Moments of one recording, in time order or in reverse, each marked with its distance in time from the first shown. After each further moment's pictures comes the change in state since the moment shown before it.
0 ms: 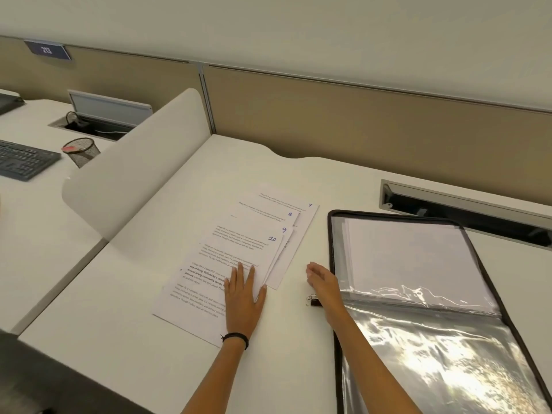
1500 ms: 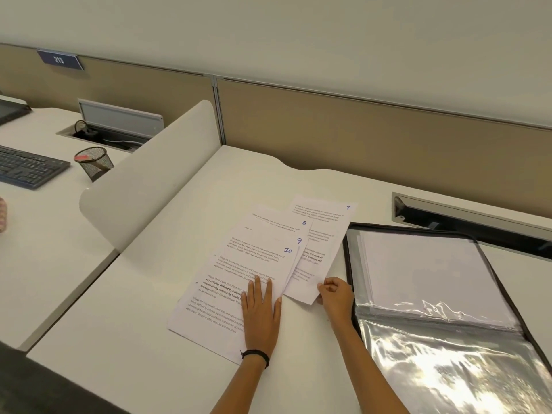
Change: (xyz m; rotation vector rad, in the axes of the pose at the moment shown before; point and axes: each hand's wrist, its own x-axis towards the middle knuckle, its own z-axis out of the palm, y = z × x) left_hand 0.002 -0.005 -0.002 0.067 -0.033 0.010; right_hand 0.011 0.003 0.037 -0.223 0.330 -0.095
